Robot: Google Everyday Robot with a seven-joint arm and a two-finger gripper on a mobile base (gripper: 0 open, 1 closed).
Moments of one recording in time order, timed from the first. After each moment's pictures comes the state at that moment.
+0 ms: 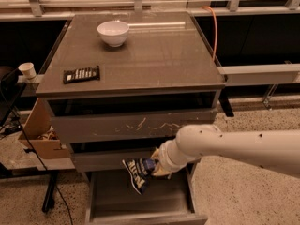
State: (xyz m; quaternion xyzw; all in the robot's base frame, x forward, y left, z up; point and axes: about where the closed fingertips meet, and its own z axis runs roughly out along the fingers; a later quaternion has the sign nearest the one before) arm 0.501 -0.034 0.541 -0.72 0.64 0.08 0.24
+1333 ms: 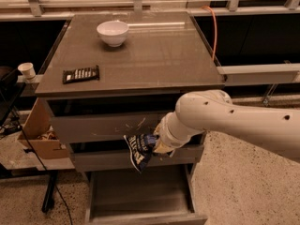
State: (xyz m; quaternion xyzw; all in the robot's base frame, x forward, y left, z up) arm 0.522 -0.035 0.663 -0.70 0.67 0.04 0.24
